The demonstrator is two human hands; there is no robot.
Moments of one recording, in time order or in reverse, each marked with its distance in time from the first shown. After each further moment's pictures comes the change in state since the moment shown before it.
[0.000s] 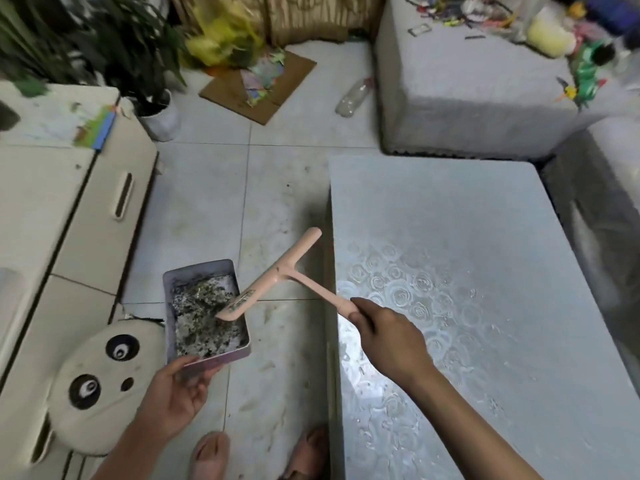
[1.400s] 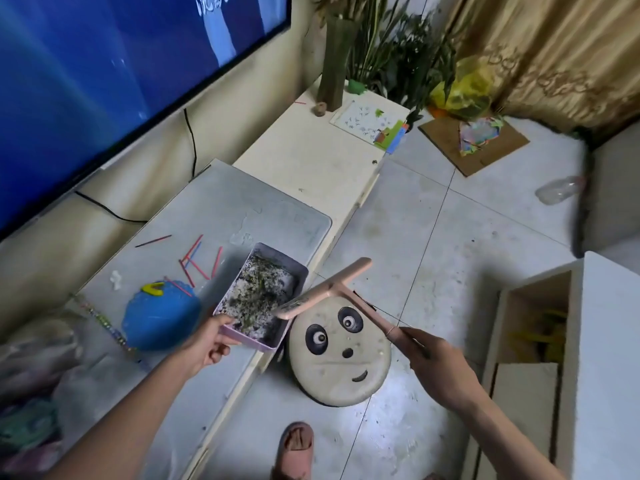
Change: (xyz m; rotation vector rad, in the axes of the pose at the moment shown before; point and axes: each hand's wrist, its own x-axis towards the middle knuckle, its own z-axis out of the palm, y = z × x) left_hand -0.029 0.267 -0.456 0.411 0.235 0.142; right_hand -0.052 -0.435 0.252 -0.038 -0.276 -0.067
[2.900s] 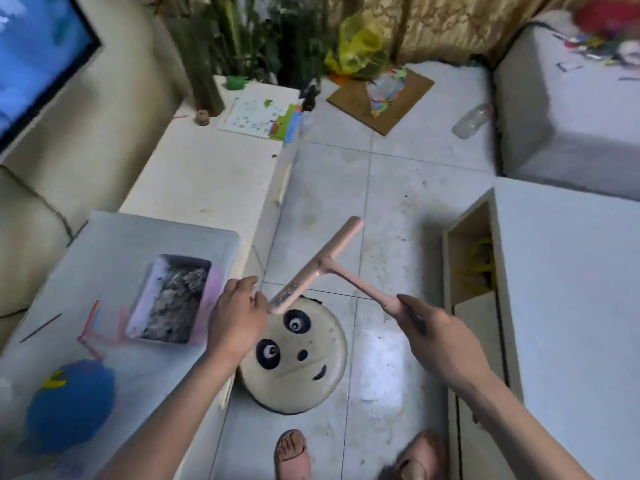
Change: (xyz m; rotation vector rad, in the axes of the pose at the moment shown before) left_hand -0.069 0.103 0.201 0.863 0.251 0.761; right_hand -0.006 0.082 -0.092 -0.115 0.325 -0.024
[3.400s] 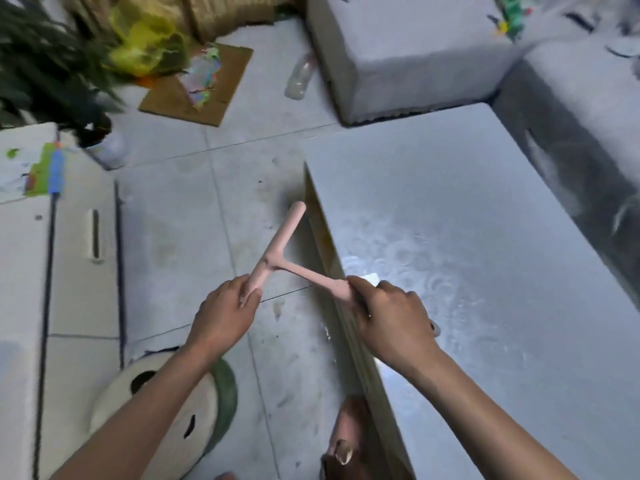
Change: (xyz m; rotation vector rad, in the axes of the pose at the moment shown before) left_hand -0.040 0.287 0.231 0.203 -0.346 0.399; right_hand -0.030 0.286 -0.106 -0.027 0.157 0.233
